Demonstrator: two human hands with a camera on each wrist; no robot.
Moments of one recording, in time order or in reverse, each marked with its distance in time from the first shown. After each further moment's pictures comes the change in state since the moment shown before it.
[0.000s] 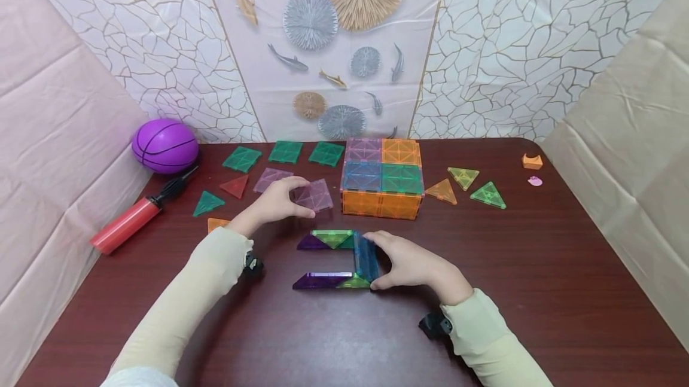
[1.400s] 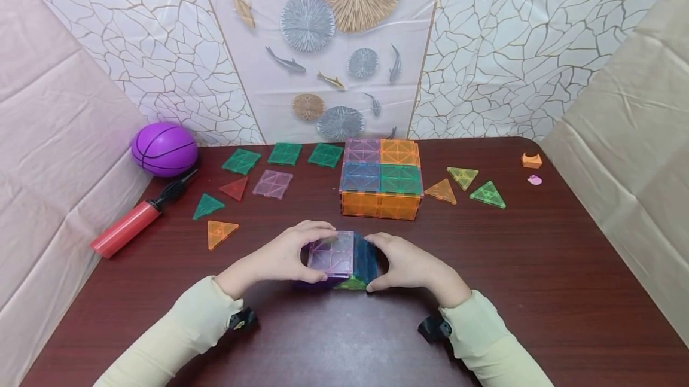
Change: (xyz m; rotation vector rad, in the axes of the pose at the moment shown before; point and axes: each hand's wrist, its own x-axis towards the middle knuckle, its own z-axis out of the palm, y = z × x) left_hand -0.078 0.064 0.031 0.035 -0.142 0.316; right_hand 0.002 -0.001 0.004 -0.025 0.069 0.002
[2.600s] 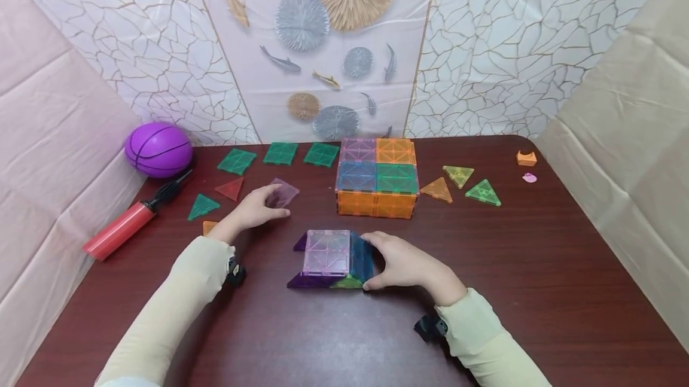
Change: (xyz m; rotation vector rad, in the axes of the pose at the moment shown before) left_hand 0.020 -0.122 -0.037 -0.028 0.185 -0.432; right_hand -0.003 -0.001 0.001 0.018 -0.009 0.026
